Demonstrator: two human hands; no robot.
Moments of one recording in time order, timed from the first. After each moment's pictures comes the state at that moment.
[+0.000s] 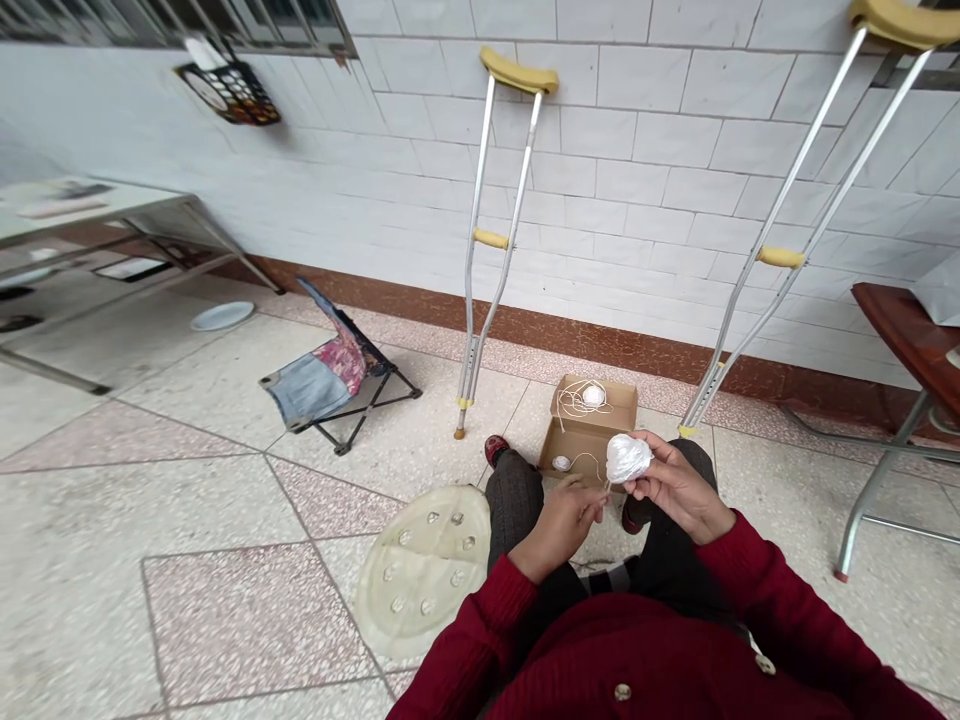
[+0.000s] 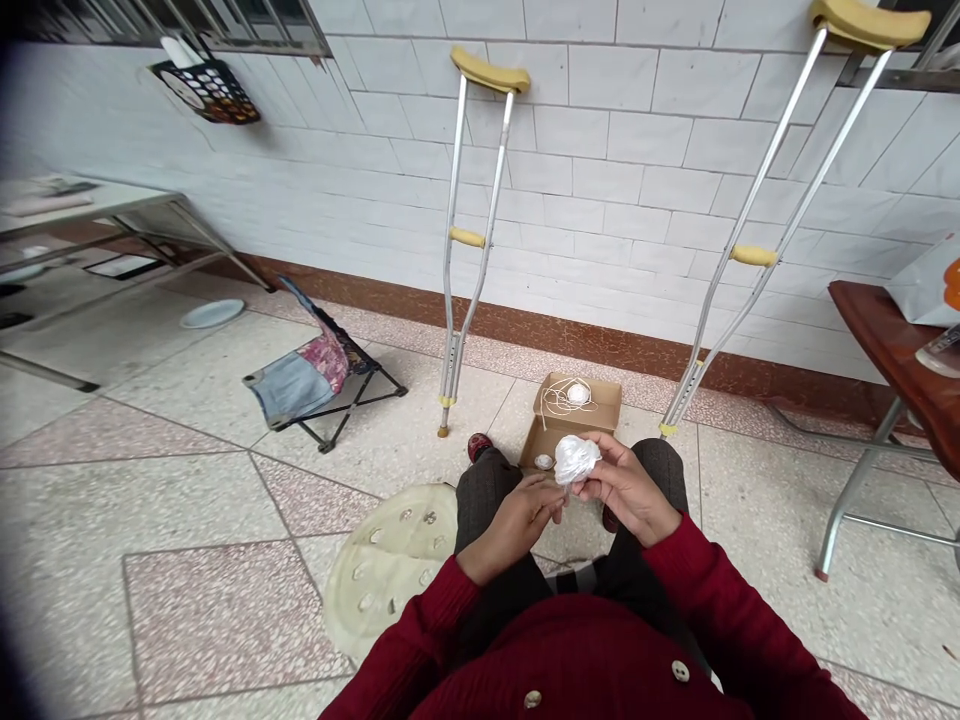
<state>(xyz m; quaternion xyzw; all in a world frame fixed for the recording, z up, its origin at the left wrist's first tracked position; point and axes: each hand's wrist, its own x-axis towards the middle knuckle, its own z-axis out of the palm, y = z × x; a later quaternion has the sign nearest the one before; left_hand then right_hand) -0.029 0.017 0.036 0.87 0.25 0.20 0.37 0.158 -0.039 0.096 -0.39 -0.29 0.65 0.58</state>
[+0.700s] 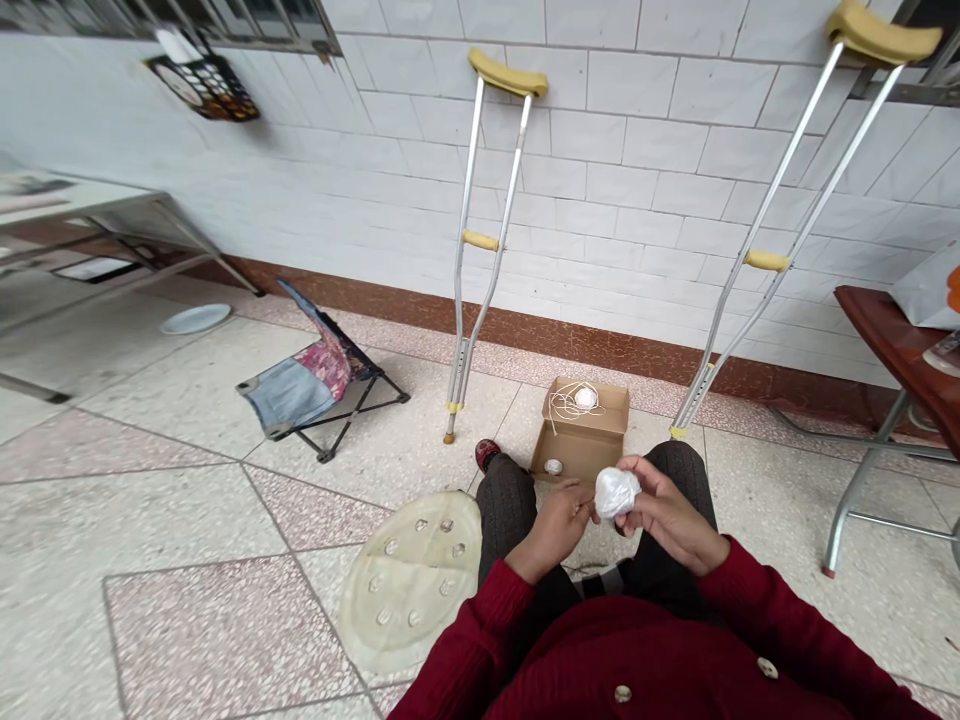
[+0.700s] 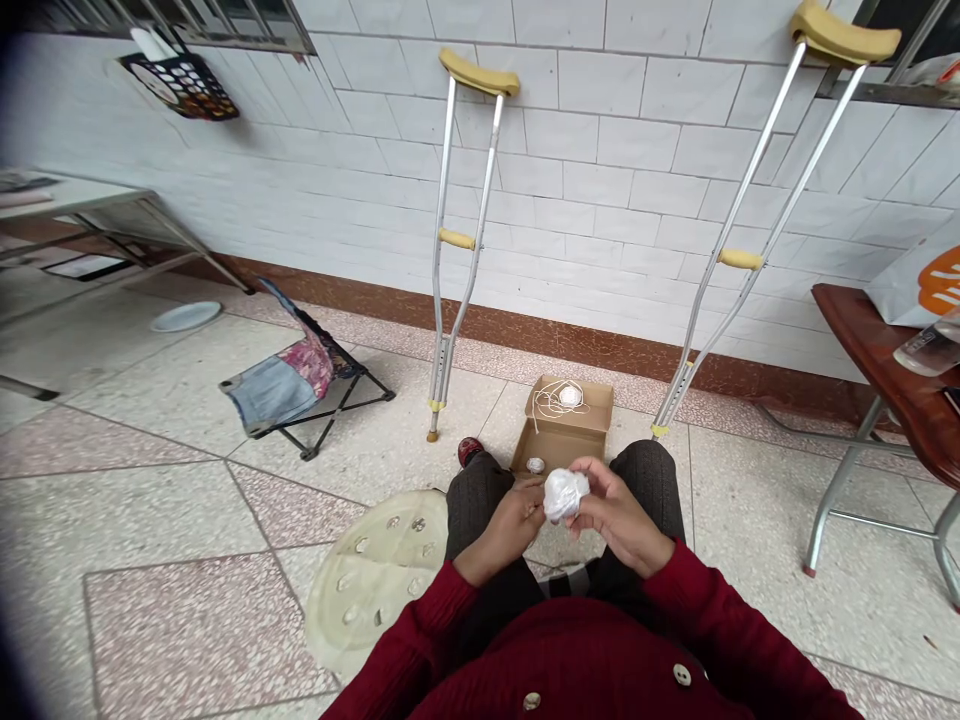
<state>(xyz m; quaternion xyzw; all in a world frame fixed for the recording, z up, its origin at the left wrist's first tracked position) -0.023 0.018 0.029 0.86 0.27 0.19 0.40 0.144 -0.063 0.083 -0.43 -0.32 0.65 0.54</state>
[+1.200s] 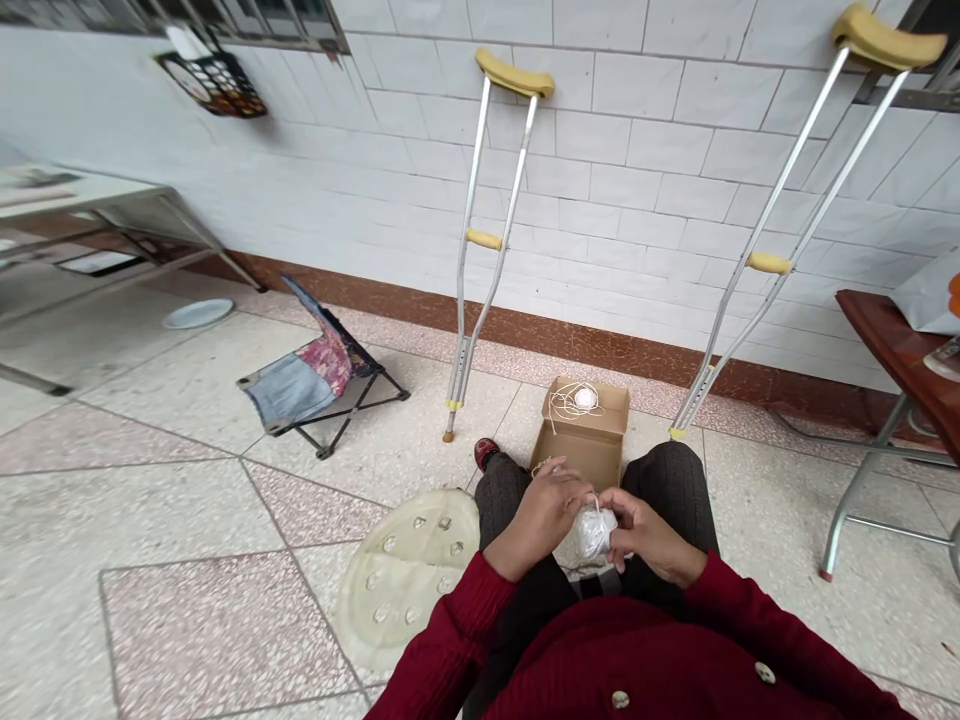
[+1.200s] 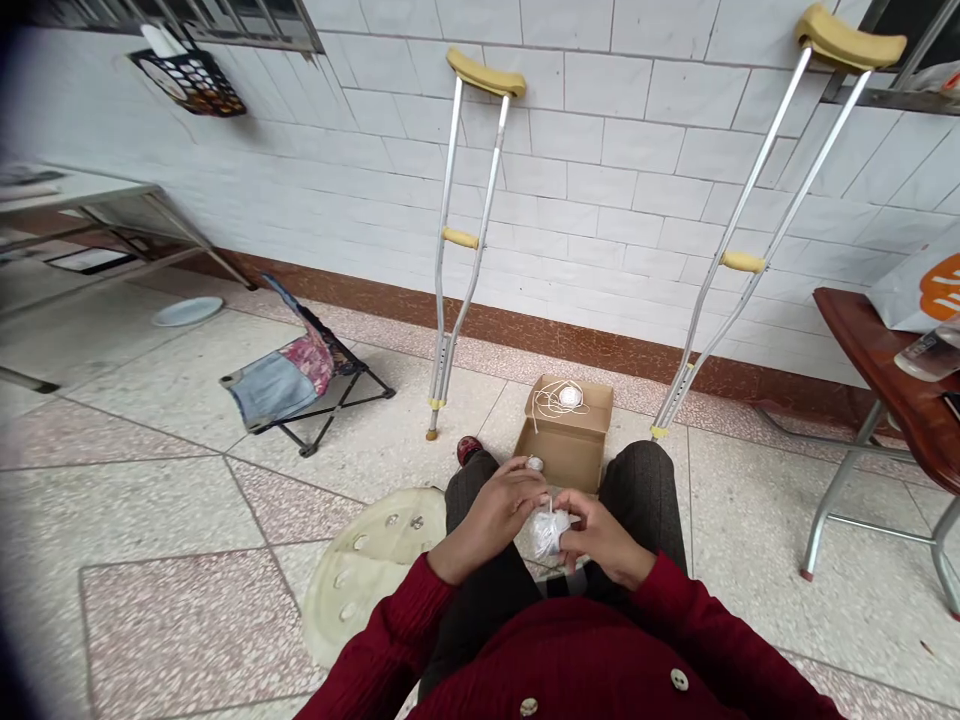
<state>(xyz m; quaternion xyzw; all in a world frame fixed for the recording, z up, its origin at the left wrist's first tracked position) -0.040 0.032 0.068 0.90 0.24 0.21 0.30 0.129 -0.073 0.036 -0.46 -0.37 0.67 0.45</state>
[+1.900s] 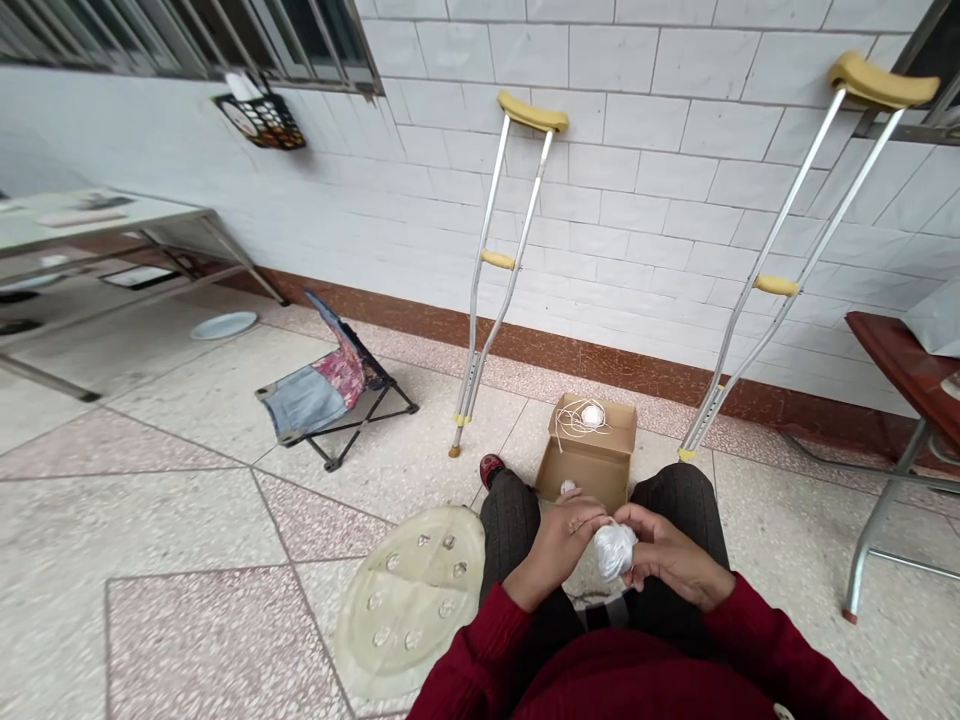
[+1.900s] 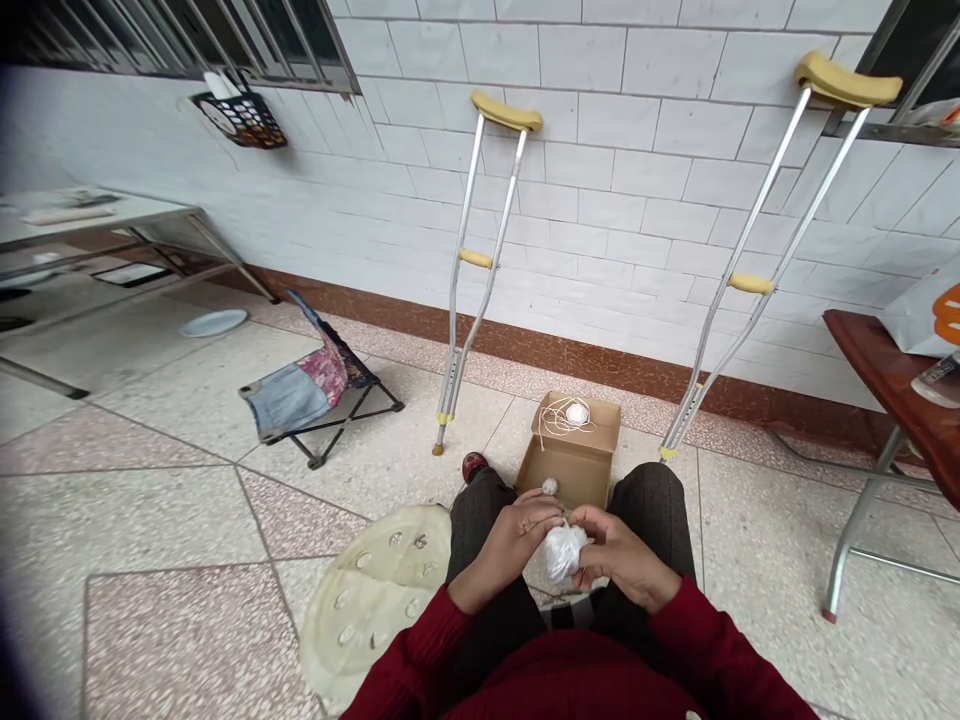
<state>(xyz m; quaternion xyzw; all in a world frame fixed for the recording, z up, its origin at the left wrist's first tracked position) -0.034 0.022 0.053 0.83 0.27 0.25 0.41 0.142 -0.074 0.044 -0.44 -0.35 0.71 0.42</state>
